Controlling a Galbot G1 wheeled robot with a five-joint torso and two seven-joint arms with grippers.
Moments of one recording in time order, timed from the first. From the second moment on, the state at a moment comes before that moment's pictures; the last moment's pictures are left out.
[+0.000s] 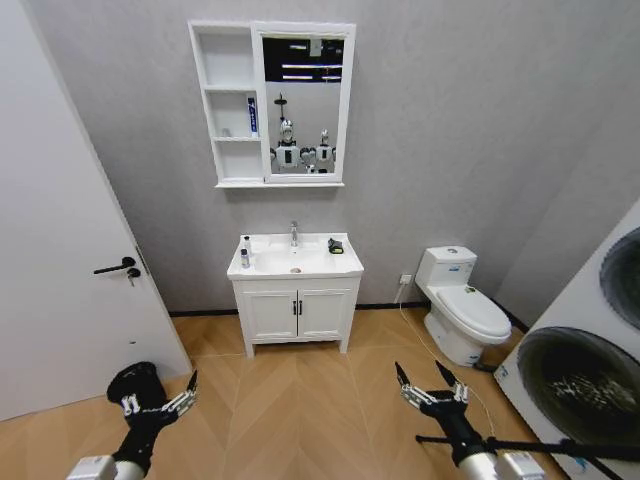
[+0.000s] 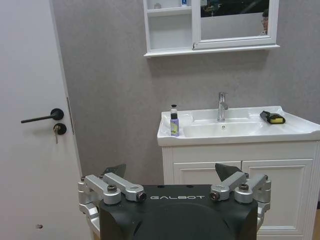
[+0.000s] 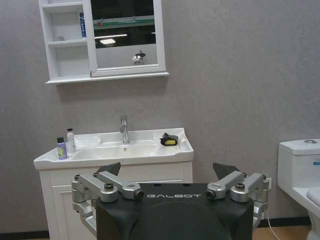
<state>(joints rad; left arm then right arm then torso) 1.98 -1.40 -0.87 -2.41 -0.31 0.15 0.00 -1.99 1.29 0.68 2.39 0.37 0.02 0.03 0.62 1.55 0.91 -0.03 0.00</state>
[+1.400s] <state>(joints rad) 1.96 -1.44 -0.84 -2.41 -0.27 0.14 0.01 -2.01 1.32 0.66 2.40 0.32 0.06 0.00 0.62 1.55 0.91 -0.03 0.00</state>
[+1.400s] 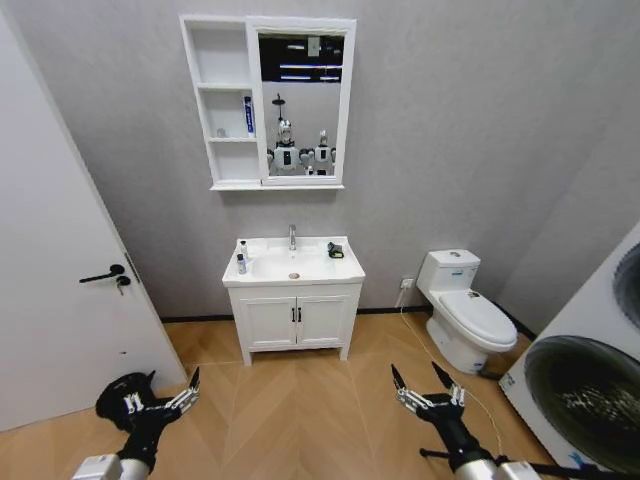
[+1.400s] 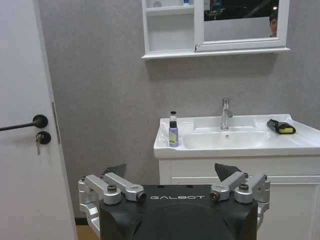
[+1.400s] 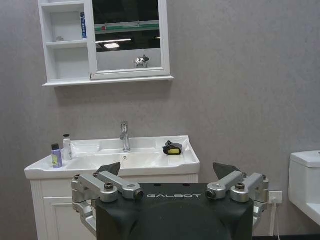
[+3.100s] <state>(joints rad) 1.63 -1.18 -0.67 -2.05 -0.34 0.18 0.01 -2.01 1.34 0.55 2.24 0.14 0.16 -0.04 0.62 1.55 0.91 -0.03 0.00</state>
